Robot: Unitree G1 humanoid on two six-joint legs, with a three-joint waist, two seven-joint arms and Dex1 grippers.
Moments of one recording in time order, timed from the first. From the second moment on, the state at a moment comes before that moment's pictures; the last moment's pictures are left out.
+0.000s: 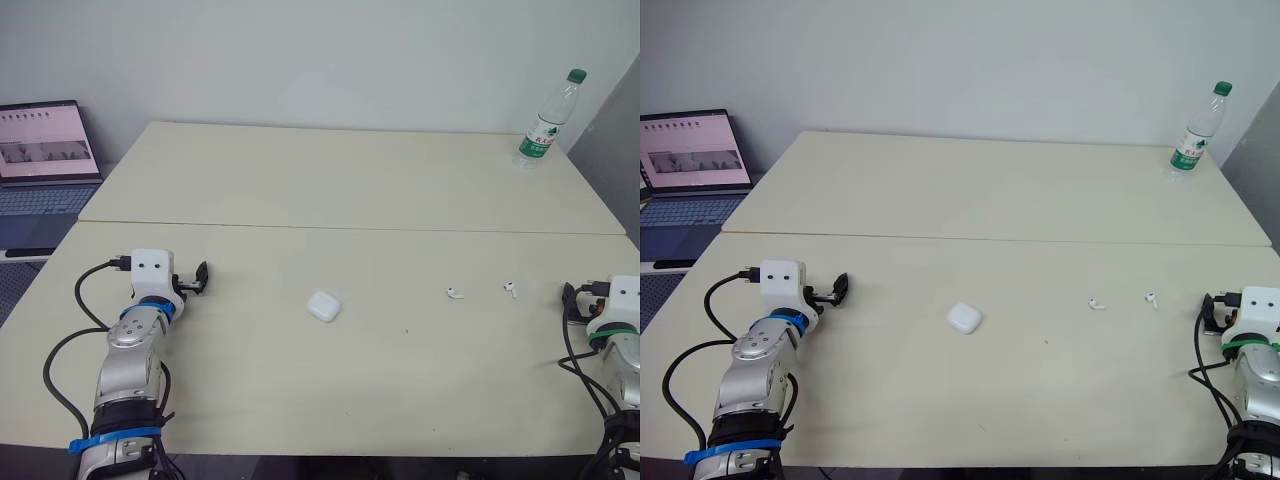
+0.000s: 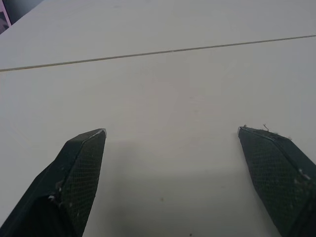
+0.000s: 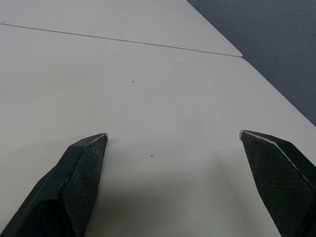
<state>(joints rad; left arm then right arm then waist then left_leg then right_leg) -0.27 0.46 0.30 0.28 -0.16 0.21 -0.22 -0.22 -0.60 -0.43 0.60 0.17 -0.04 0.19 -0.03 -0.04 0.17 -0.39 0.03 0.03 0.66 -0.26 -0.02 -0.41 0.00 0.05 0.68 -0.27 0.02</state>
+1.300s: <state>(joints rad) -0.17 0.57 0.22 -0.24 -0.38 0.47 -0.52 -0.32 -0.64 -0.34 0.51 0.19 -0.03 0.37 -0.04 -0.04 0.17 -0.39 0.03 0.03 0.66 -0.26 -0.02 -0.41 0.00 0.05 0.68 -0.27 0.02</state>
